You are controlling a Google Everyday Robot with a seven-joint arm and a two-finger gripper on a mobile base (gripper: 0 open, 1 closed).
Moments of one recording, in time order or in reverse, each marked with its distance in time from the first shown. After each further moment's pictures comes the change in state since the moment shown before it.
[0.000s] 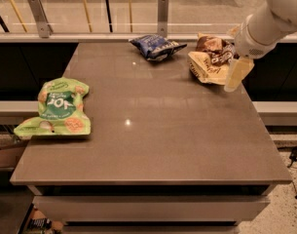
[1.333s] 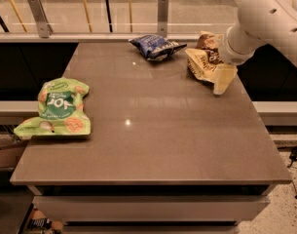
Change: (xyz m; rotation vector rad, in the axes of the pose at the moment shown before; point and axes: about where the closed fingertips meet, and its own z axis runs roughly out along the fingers) arm -0.006 -0.013 0.061 0.038 0.034 -0.076
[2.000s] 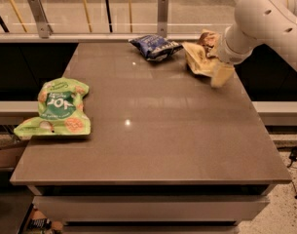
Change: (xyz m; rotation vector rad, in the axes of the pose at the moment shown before) arm -0.001 -0.008 0.009 0.007 0.008 -0.015
